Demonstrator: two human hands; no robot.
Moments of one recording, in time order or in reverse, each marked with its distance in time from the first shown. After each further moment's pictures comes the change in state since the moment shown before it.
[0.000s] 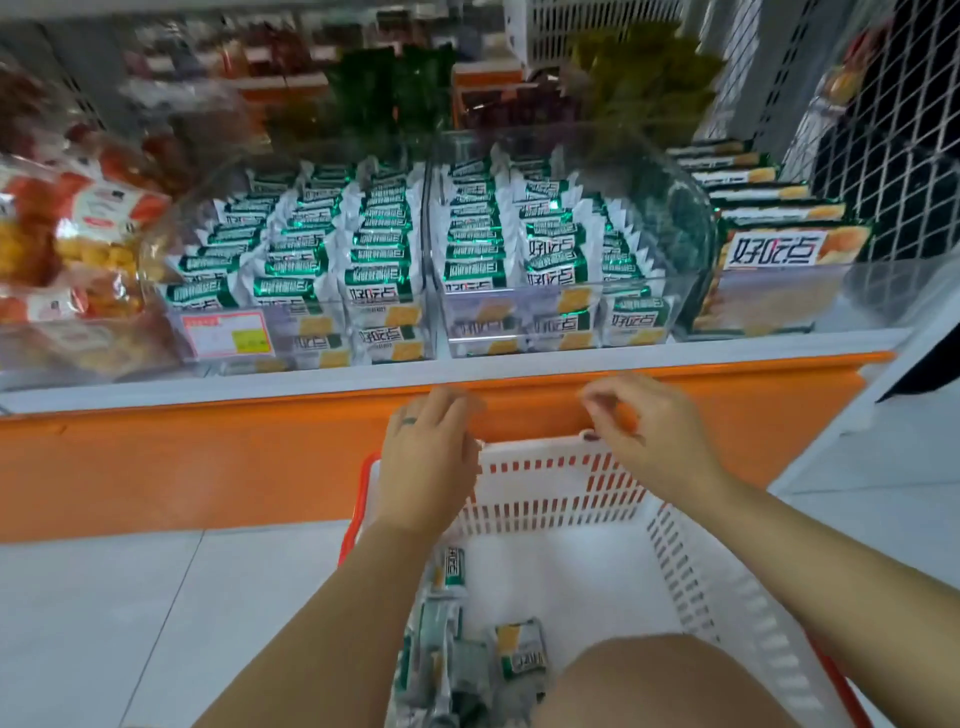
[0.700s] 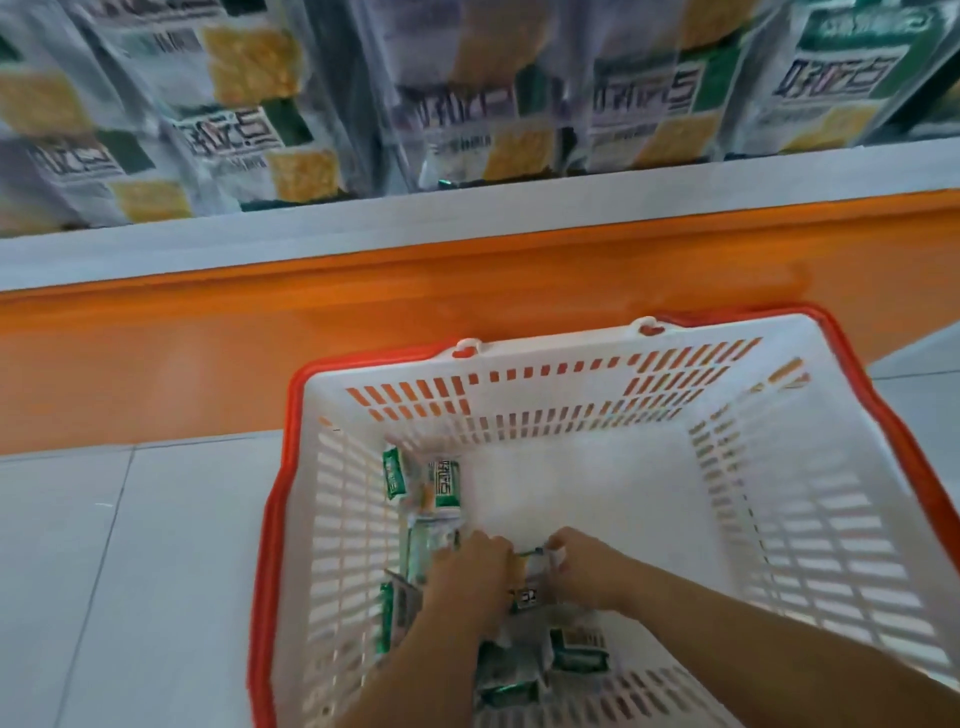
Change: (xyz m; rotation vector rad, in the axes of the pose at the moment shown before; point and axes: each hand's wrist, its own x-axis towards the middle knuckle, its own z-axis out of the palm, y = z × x) left_hand -0.150 -0.033 0.184 0.113 -1.321 -0.218; right_hand -0.155 0.071 0.218 0.206 -1.172 0.997
